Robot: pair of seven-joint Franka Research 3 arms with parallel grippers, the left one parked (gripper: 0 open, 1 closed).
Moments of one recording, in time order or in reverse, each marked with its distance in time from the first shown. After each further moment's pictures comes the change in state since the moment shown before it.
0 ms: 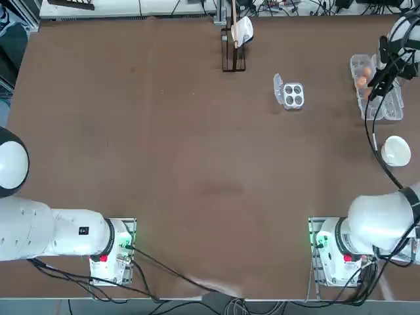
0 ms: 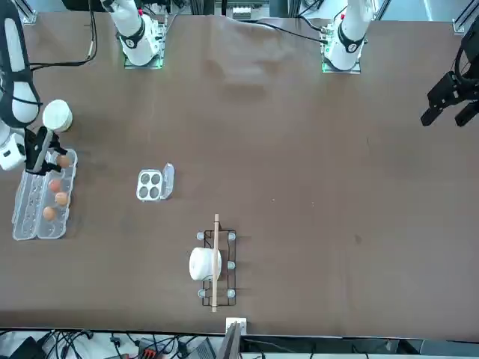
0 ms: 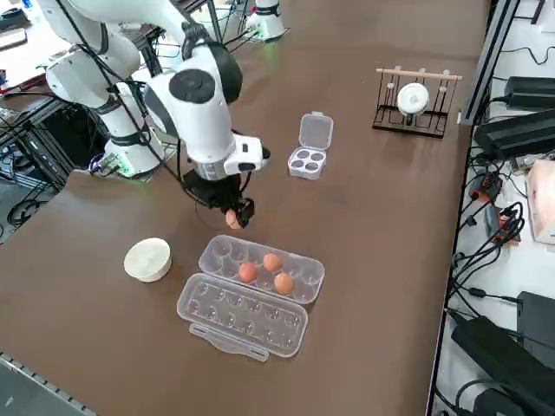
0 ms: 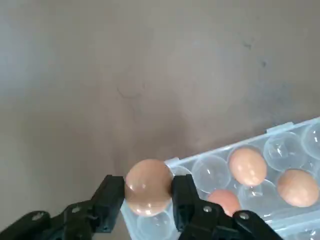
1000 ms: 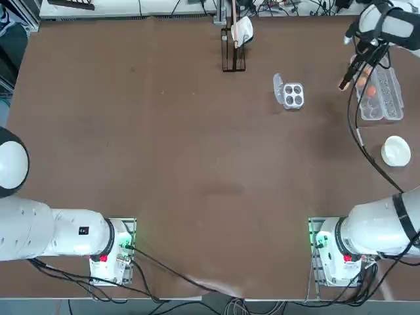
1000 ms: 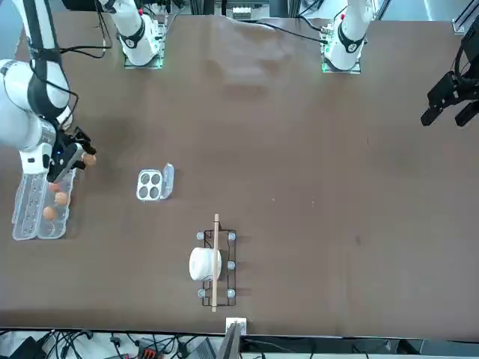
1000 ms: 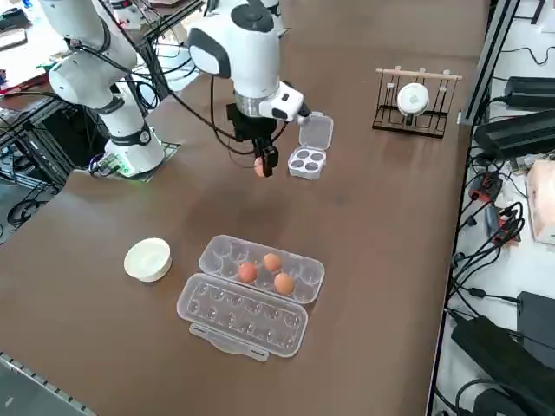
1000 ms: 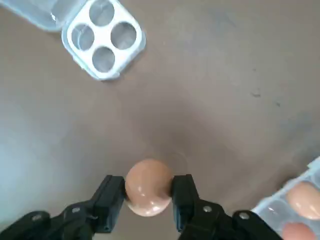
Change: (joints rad) arm 0.256 -0.076 0.016 -0.006 0.003 -0.101 0.723
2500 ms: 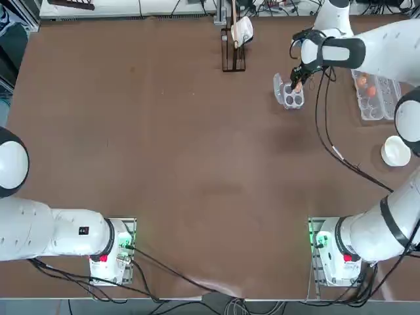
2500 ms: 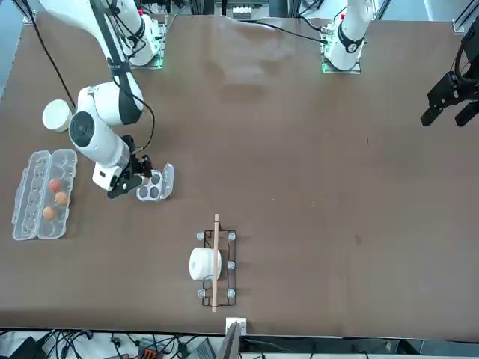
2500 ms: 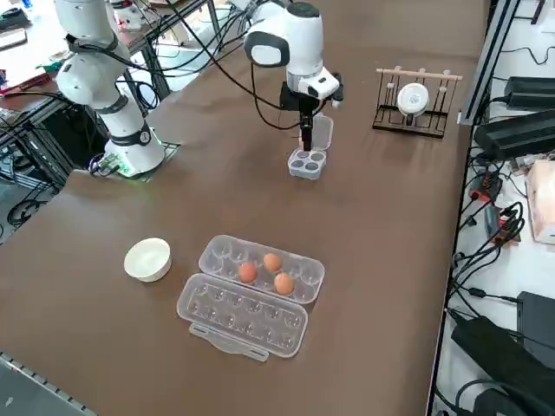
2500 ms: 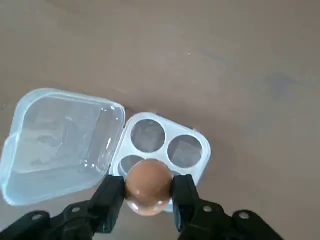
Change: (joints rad) arm 0.331 0.165 0.004 -0.001 0.000 0.298 0.723
